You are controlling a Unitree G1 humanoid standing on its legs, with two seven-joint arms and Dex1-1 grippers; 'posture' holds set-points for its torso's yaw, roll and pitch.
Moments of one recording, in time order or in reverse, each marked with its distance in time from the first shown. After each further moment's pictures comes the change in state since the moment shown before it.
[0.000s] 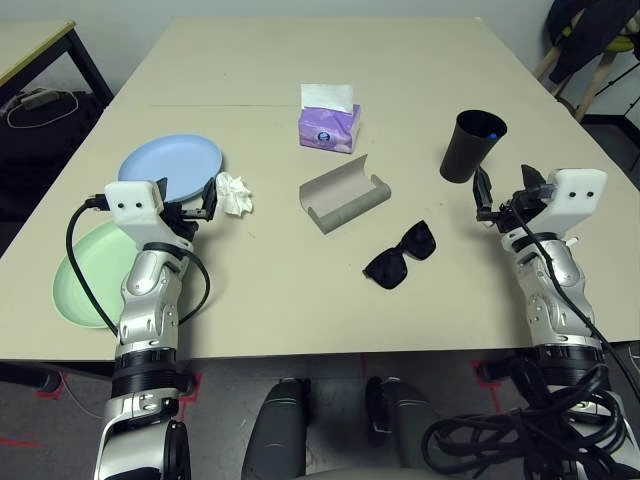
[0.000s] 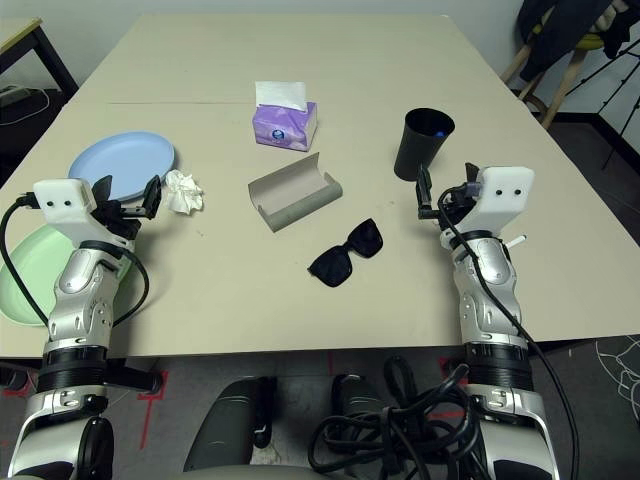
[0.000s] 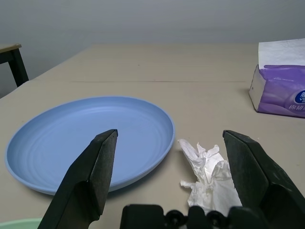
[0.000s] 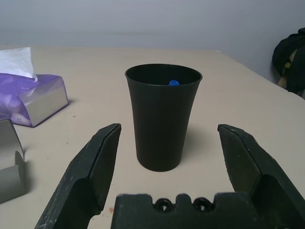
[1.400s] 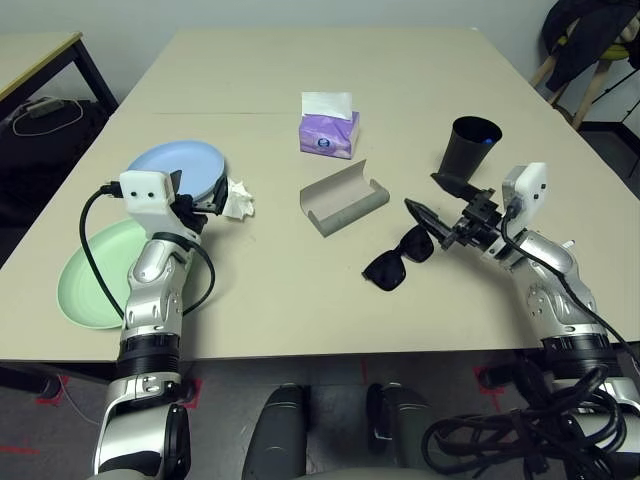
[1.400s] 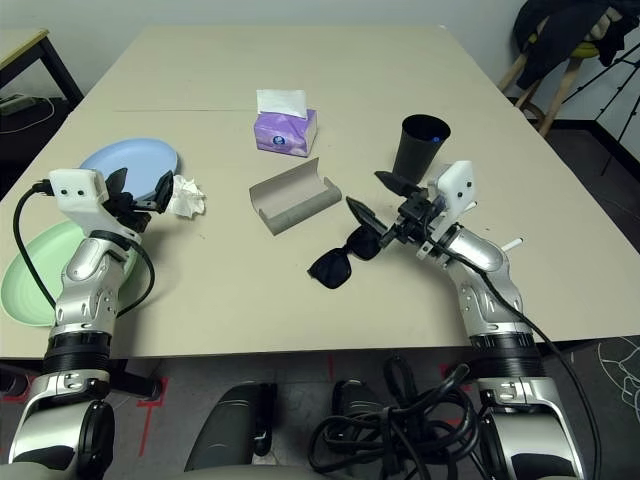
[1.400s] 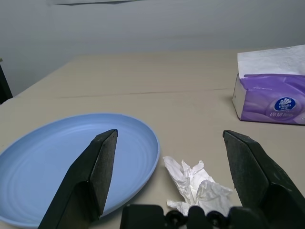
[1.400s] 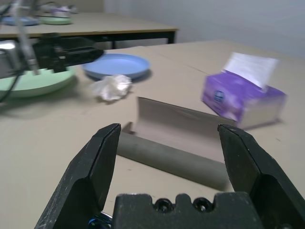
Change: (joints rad) left arm -0.054 0.030 -0.031 0.066 0.003 -0.015 -0.047; right arm -0.061 -0.139 0.240 -0.001 0.176 0.008 0.834
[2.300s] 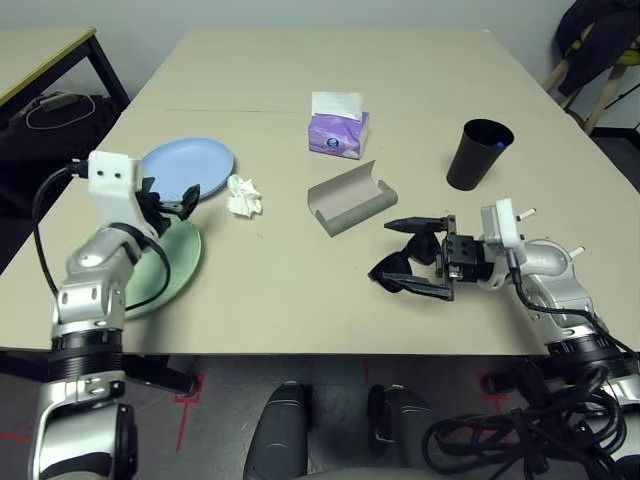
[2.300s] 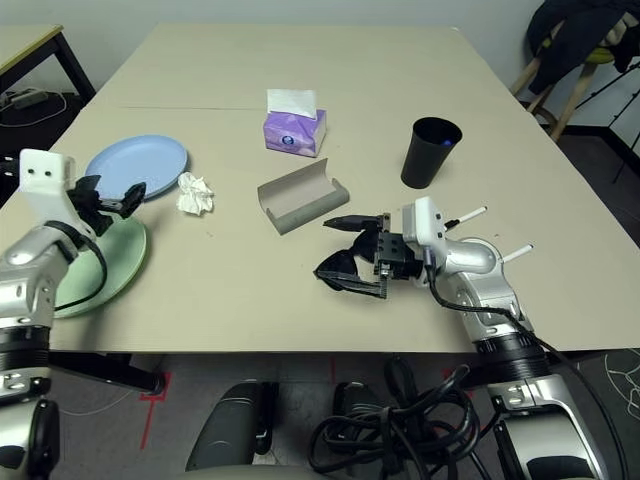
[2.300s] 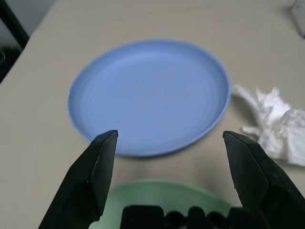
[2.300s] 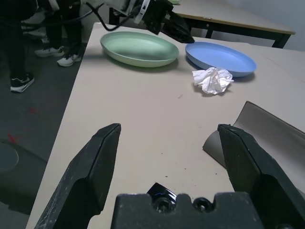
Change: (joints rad) left arm -0.054 0.346 0.020 -0.076 -0.053 0.650 -0.124; right arm 0.045 -0.060 0.091 -0.039 -0.007 -0.102 0.261
